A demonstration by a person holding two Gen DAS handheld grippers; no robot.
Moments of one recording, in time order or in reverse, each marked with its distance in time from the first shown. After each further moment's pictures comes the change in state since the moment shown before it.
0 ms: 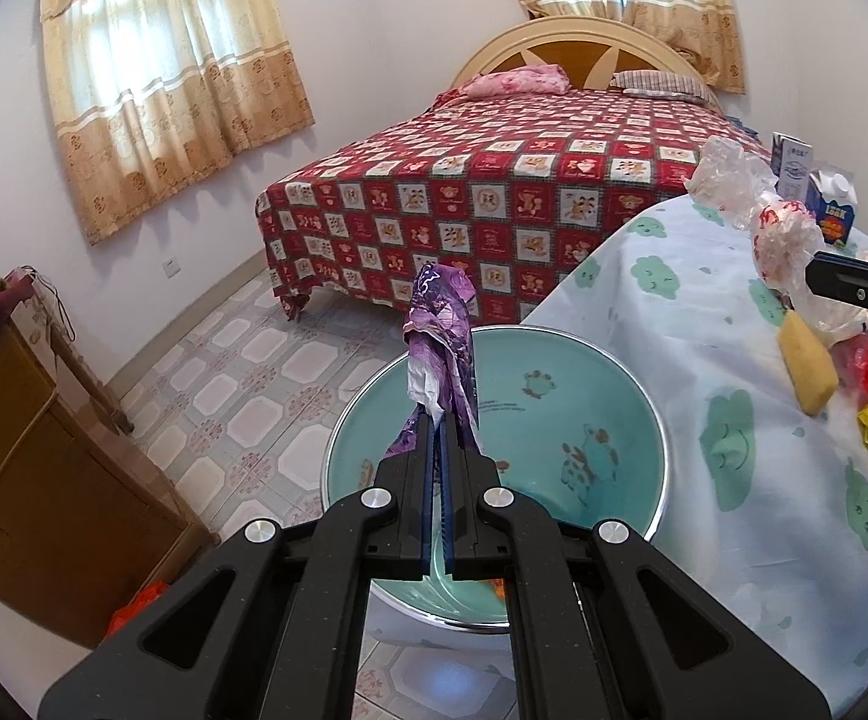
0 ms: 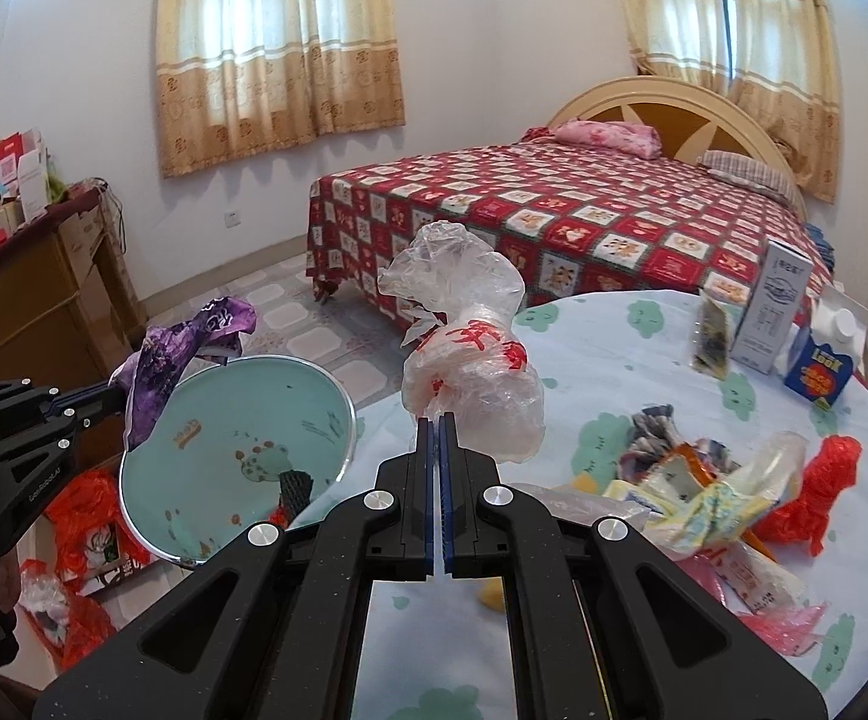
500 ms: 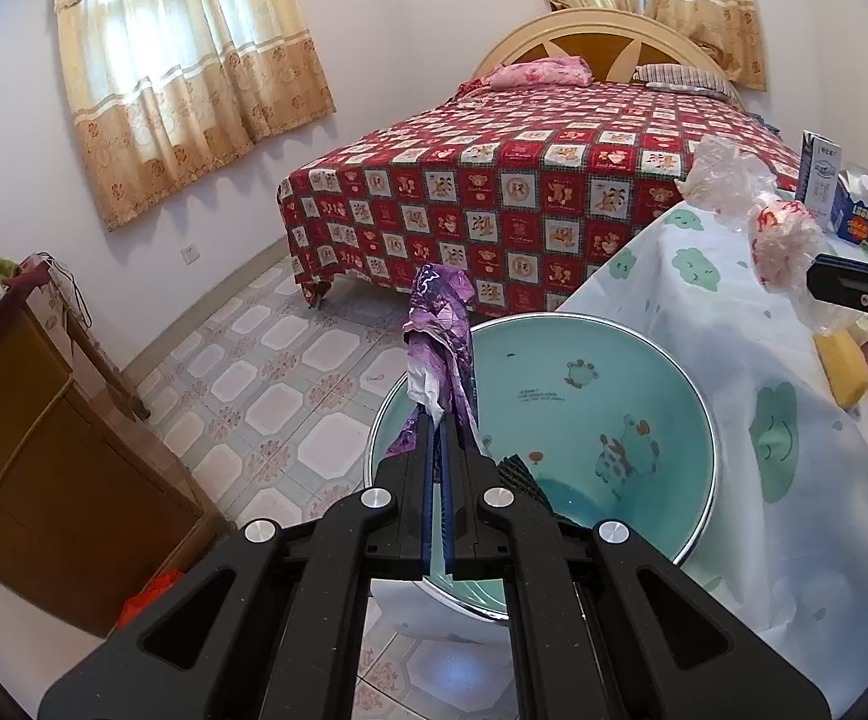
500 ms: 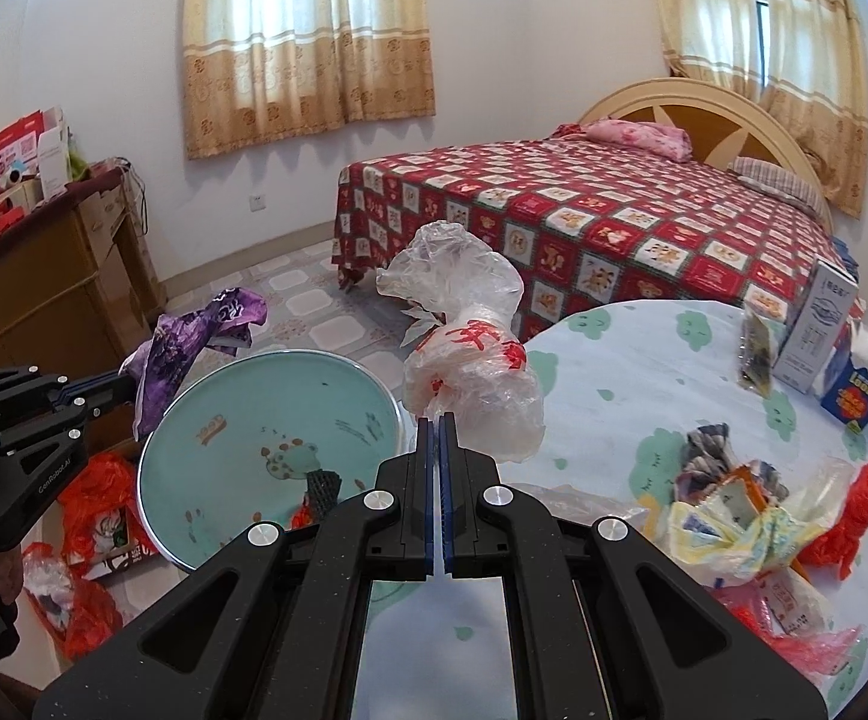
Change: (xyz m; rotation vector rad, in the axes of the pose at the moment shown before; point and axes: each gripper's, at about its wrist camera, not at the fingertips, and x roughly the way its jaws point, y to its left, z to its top) left arm 0.008 0.020 -0.004 -0.017 0.026 0.043; right arm 0.019 0.023 0.005 -0.049 0.026 0.051
